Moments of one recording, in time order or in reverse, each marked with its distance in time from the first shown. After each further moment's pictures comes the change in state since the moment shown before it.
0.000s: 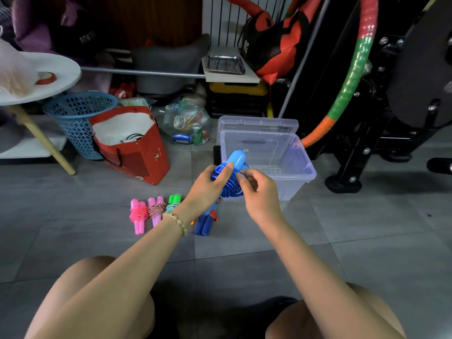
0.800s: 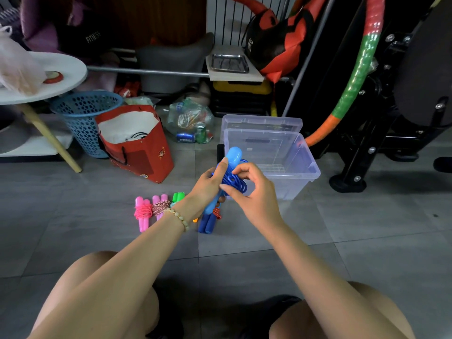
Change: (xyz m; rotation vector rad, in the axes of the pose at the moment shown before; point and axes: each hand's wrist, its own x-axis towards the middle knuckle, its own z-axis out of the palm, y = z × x) left_hand -0.003 0.002 -0.003 -0.249 -0.077 -0.209; right_hand -0.015 -0.004 0.001 0.011 -0.099 -0.279
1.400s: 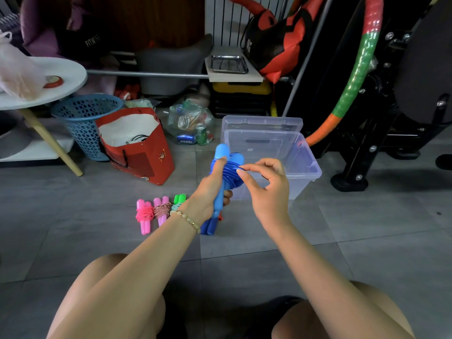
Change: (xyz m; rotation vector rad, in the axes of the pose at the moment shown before) left_hand 0.010 0.001 0.006 -0.159 0.039 -0.237; right_hand 0.010 -0.003 -0.005 0.012 0.269 0.061
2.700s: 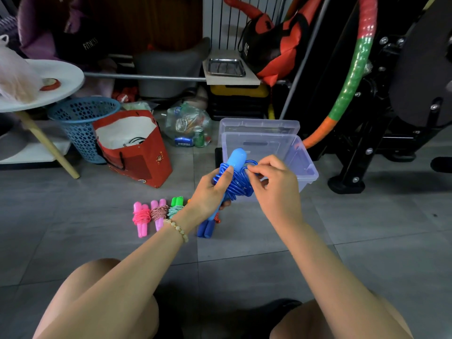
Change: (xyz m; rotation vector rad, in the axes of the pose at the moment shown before) left_hand -0.016 -0.008 -0.001 0.243 -0.096 0.476; right_hand 0.015 -0.001 -0.024 -0.410 -0.054 -0.339
